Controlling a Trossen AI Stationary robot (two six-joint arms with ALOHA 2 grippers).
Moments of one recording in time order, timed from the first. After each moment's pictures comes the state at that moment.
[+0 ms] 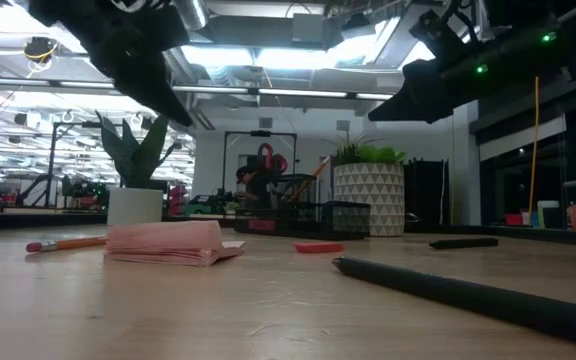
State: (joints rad) left arm 0.02 1.03 0.66 -0.37 -0.22 -0.04; right arm 0.19 1.32 0.47 0.55 0.78 -0.10
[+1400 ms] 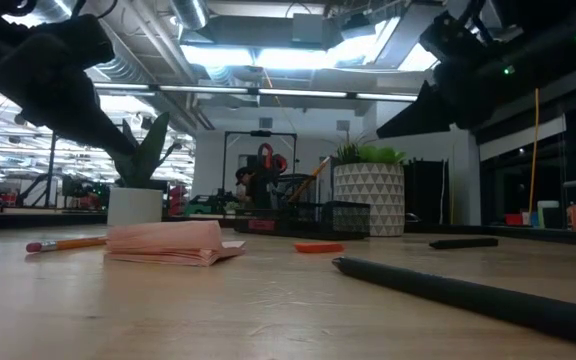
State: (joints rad) left arm -0.53 1.03 0.38 -0.18 -0.76 -0.69; right arm 0.27 1.32 0.47 0.40 0.65 0.05
